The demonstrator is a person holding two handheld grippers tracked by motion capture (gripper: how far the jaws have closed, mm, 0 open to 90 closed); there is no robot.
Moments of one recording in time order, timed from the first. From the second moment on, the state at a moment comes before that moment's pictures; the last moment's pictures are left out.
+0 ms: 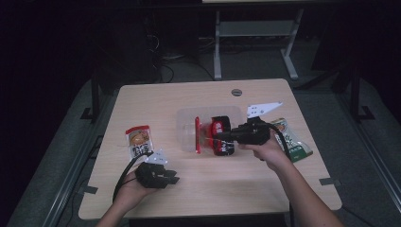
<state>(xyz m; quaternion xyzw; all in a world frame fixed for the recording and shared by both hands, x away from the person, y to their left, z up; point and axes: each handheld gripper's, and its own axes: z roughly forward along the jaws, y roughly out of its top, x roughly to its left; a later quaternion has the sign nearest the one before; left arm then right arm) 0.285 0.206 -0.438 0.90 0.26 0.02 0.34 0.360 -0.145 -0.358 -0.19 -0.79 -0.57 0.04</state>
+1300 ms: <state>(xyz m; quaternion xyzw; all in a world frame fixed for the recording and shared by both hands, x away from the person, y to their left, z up) 0.287 0.211 -0.444 0.89 0.28 0.04 0.35 0.396 -0.175 -0.370 -0.27 -0.79 -0.55 -0.01</state>
